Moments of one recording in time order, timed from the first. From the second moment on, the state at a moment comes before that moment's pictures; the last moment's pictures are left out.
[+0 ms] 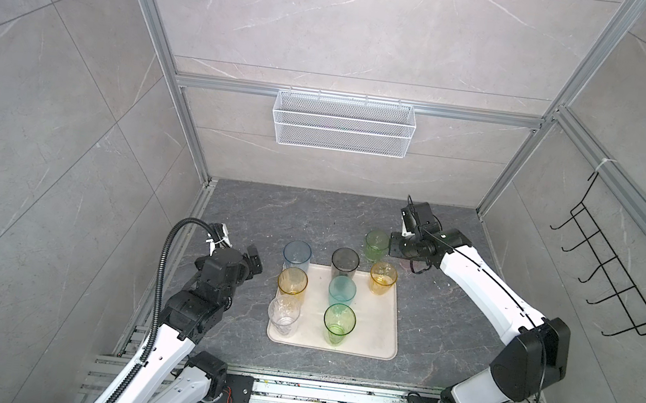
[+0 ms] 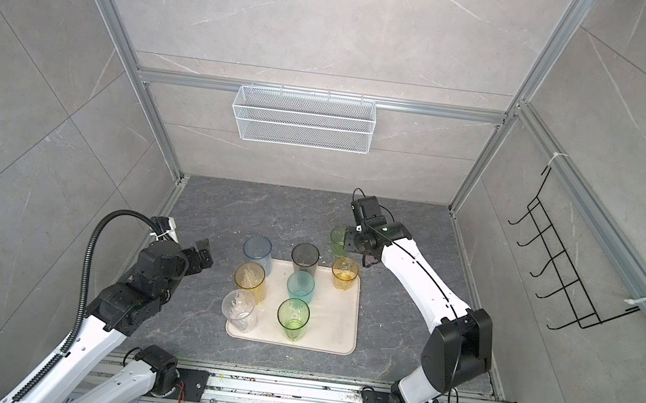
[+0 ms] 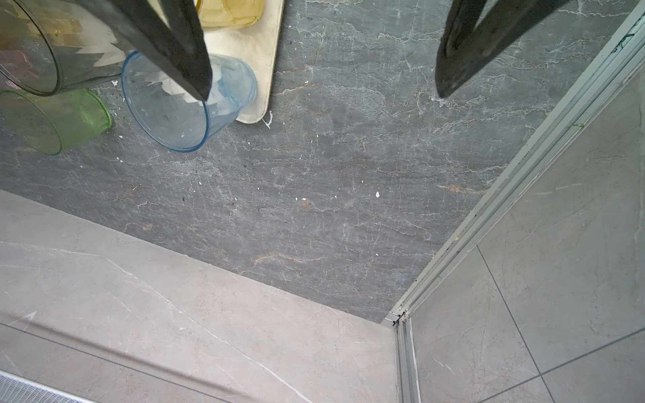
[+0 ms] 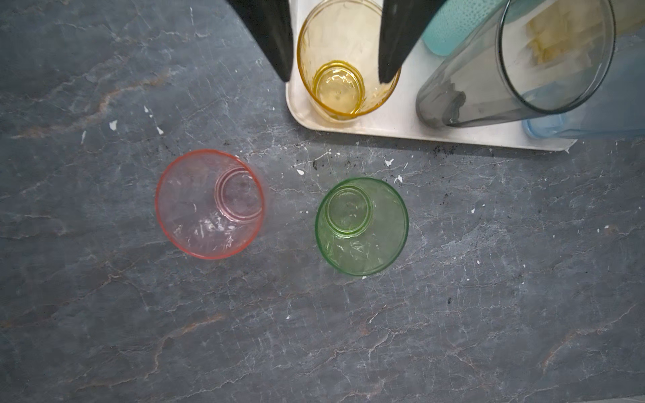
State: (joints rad) left arm -0.40 0.71 0.77 -0.59 -0.48 -0.47; right arm 0.43 1.61 1.45 -0.81 0.15 0.38
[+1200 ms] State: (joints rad) left arm -0.40 0.69 0.77 -0.59 -0.48 -0.47; right arm 0.35 2.01 1.73 -0.81 0.06 0.38
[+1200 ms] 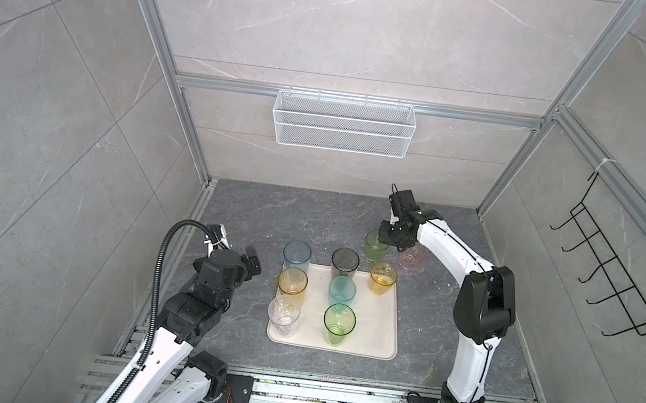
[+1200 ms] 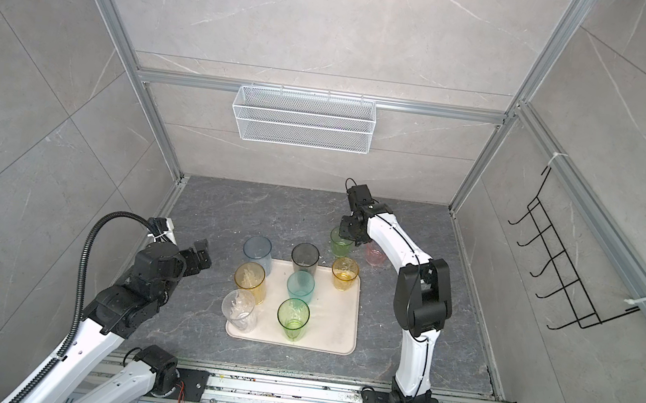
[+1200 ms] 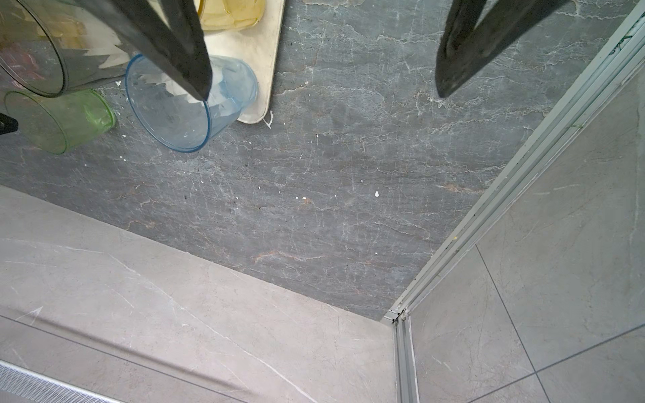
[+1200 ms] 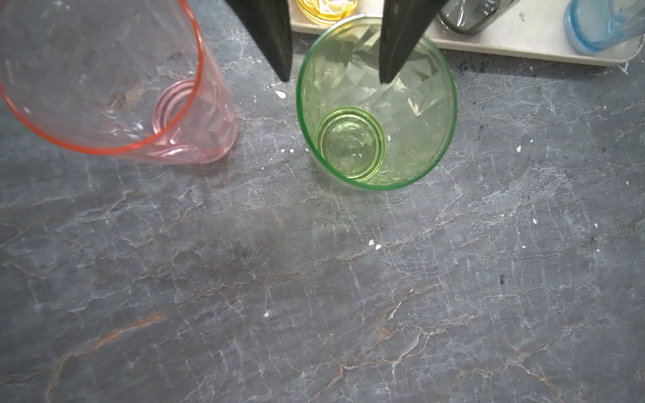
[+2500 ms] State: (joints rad) left arm -0.40 0.69 0.77 -0.59 -0.46 -0.47; right arm 0.34 2.13 1.83 -0.84 0.06 0.37
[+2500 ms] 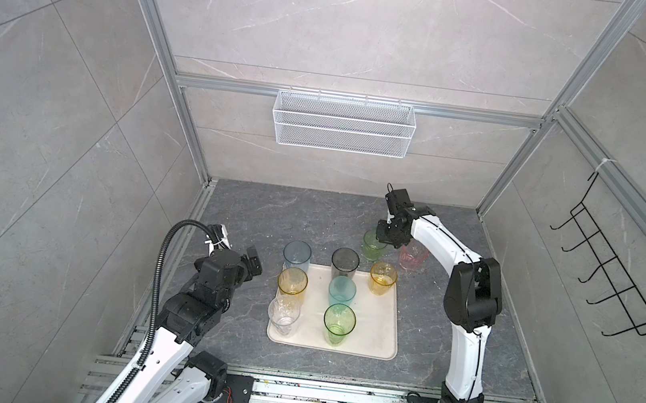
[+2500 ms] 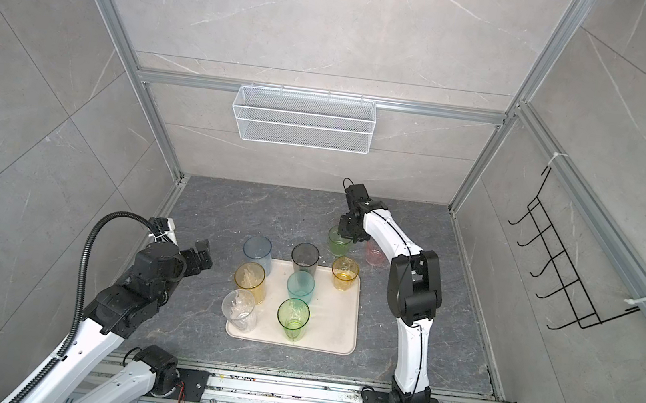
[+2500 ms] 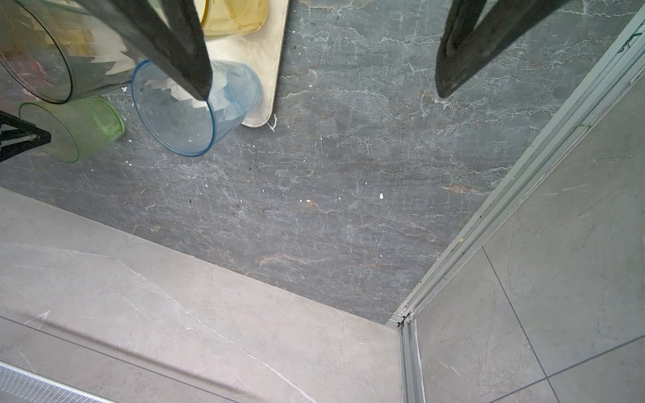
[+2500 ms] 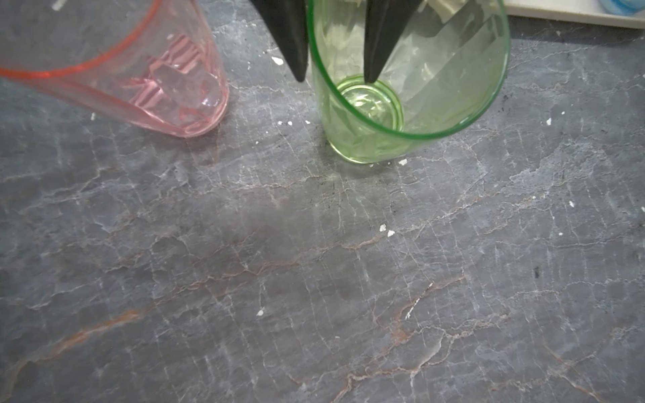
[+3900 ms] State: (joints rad) left arm -0.40 0.65 0.76 -0.62 -0.46 -0.49; right arm 0.34 2.02 1.84 -0.95 0.07 0.36
